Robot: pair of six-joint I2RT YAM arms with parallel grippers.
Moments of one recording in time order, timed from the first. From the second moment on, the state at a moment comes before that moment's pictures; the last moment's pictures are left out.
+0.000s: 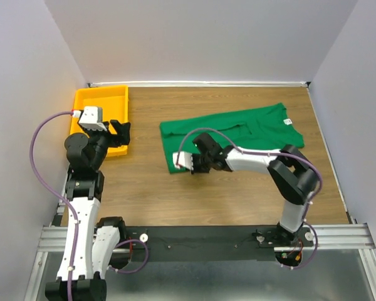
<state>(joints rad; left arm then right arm) 0.06 0.71 0.76 -0.09 0.26 -0.17 0.81 1.87 1.10 -0.14 -0.25 -0.82</state>
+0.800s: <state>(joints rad) -0.45 1.84 1.37 -0.14 0.44 -0.26 0.21 1.17 0.78 -0.34 -0.45 -0.62</state>
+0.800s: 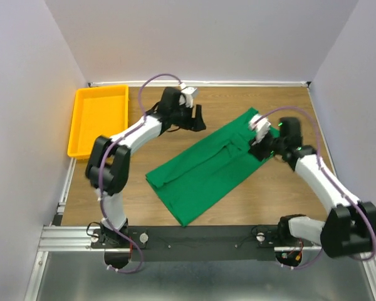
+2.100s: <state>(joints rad) -0.55 2.66 2.30 -0.37 0.66 -0.36 -0.44 1.48 0.87 -0.36 -0.87 -0.33</state>
